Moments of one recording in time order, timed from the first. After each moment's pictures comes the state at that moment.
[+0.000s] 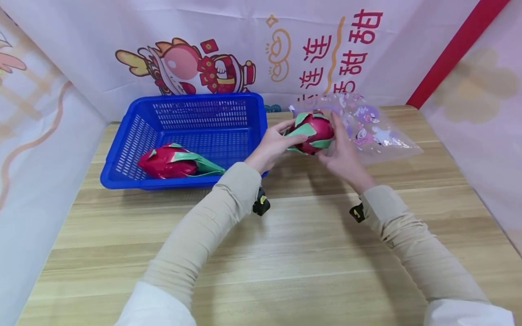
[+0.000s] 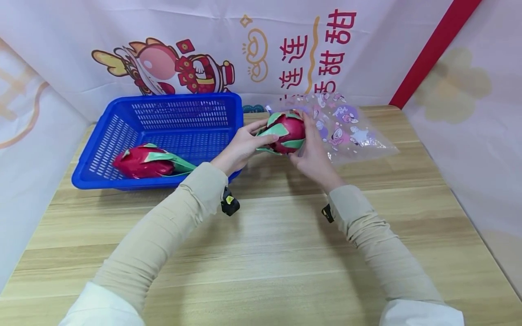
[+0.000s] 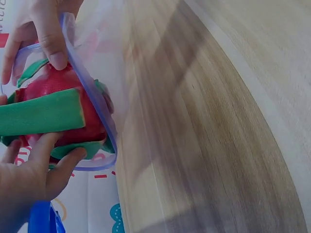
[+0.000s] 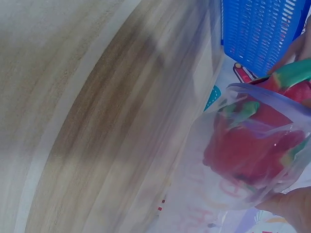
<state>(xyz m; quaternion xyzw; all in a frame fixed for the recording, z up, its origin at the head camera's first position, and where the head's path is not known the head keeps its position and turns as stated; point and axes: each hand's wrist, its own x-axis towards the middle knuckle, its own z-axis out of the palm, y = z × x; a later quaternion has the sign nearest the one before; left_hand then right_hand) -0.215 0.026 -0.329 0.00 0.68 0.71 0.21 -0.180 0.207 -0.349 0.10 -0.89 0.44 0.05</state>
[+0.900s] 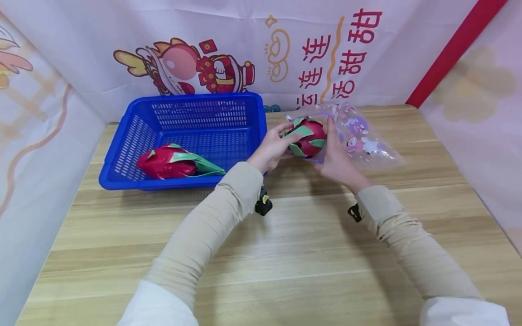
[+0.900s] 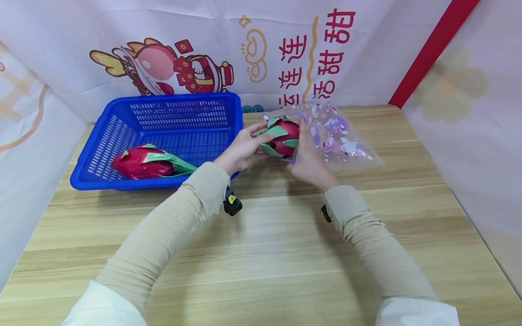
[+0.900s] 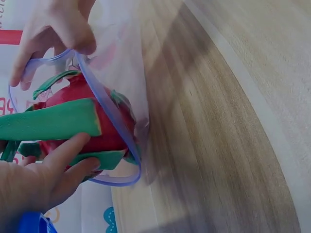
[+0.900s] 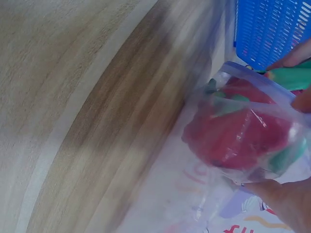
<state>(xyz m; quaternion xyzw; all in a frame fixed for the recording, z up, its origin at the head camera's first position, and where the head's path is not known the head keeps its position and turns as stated) -0.217 0.031 -0.334 -0.04 0.64 0.73 0.23 -0.185 0.205 -0.362 0.12 -0.91 0.40 -0.01</state>
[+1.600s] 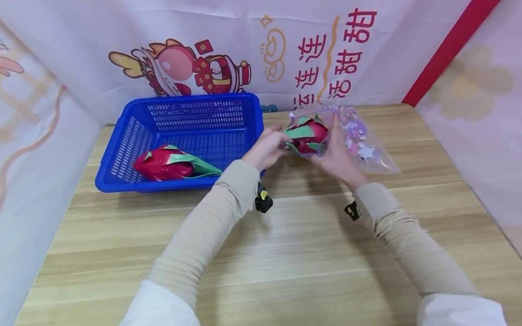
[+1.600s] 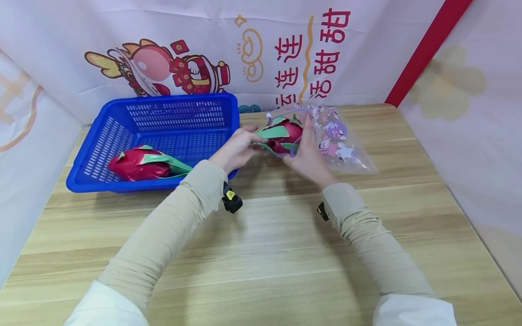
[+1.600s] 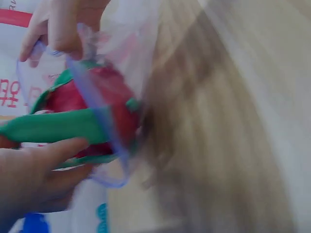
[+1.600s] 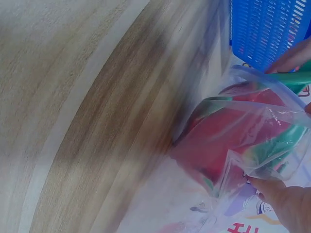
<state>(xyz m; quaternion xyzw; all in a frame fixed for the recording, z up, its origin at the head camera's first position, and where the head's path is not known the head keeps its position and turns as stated) -0.225 0.032 -0.330 -0.11 0.53 0.80 0.26 -0.185 0.206 -0.355 0.06 -0.90 0.42 0.02</state>
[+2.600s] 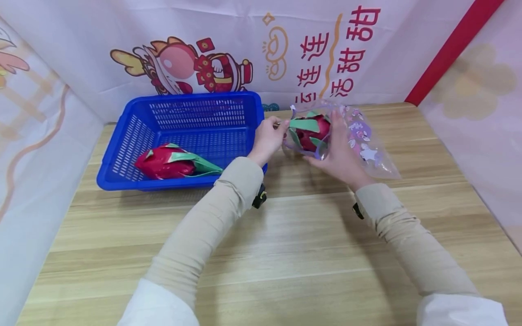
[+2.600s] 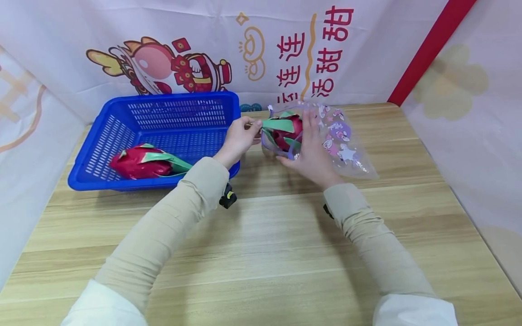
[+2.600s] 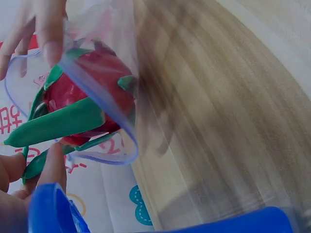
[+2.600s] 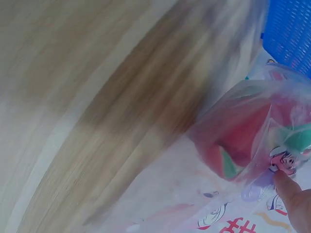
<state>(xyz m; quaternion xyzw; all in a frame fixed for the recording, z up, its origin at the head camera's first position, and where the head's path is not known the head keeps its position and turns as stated) -0.221 0.023 -0.321 0.00 0.83 0.54 0.08 -0.188 0.214 -0.368 0.15 -0.93 0.33 0.11</state>
